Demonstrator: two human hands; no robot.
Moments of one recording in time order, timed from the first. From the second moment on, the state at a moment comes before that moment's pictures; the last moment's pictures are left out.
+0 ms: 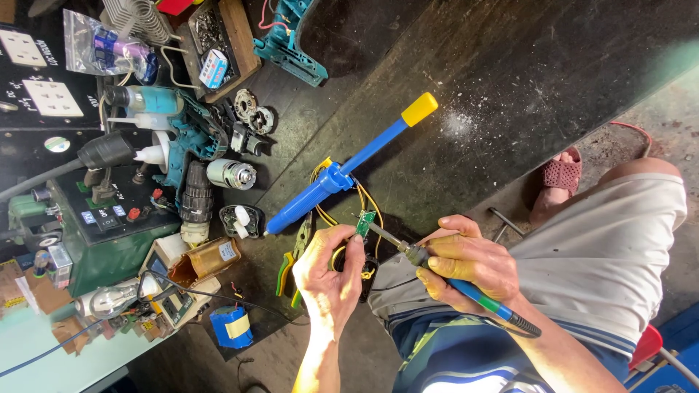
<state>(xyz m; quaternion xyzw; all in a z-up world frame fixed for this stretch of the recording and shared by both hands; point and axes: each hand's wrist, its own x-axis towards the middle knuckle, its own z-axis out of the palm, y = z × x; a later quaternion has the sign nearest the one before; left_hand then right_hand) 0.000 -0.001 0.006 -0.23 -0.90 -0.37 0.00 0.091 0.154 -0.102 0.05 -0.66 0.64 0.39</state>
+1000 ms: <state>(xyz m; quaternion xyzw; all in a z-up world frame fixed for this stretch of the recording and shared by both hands) 0.002 0.003 0.005 -0.23 -0.89 -0.39 -0.01 0.091 0.154 -0.103 0.05 -0.67 0.63 0.39</state>
